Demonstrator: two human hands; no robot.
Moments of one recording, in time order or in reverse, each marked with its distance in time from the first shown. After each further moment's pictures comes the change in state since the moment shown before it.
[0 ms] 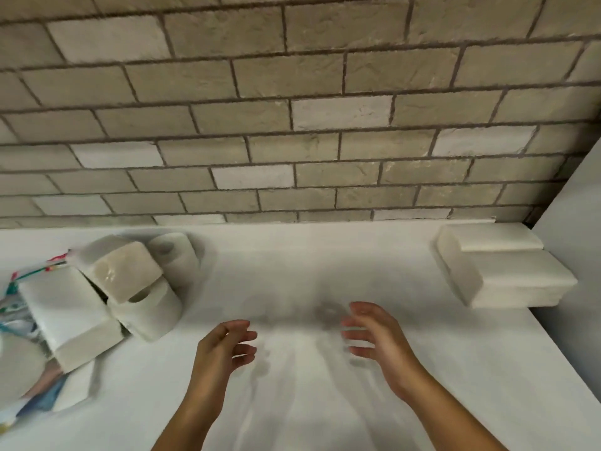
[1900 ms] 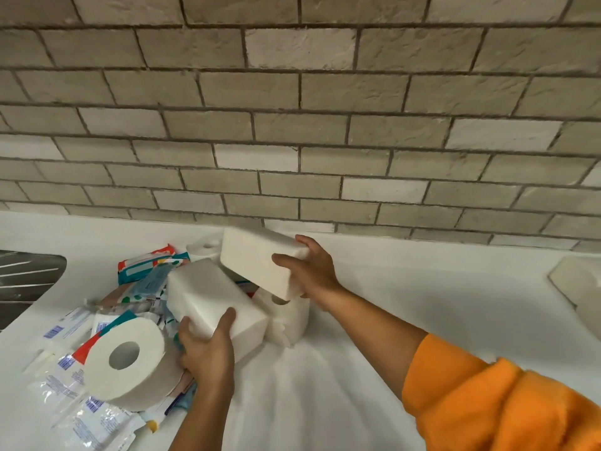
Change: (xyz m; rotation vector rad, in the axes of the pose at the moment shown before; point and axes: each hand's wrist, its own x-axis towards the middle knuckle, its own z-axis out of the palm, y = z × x) left_hand 0.101 0.040 -0.256 -0.123 0.595 -0.067; right_hand 0.072 -0.047 0.412 -0.289 -0.144 -0.206
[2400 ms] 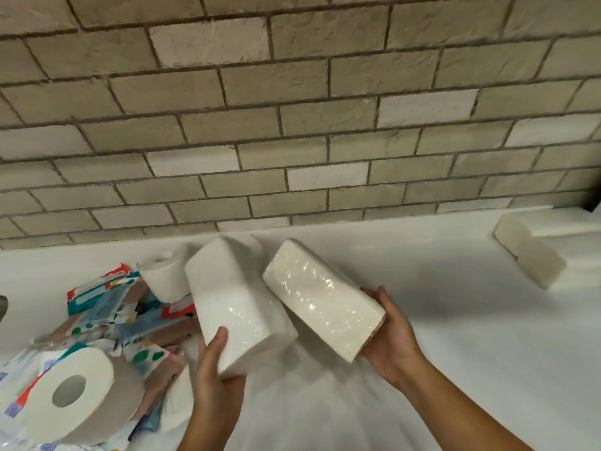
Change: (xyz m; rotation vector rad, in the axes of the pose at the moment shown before) left_hand -0.062 -0.028 0.018 -0.494 -0.652 -0.118; right_hand -0.112 0.107 -0.153 0.920 0.087 0.244
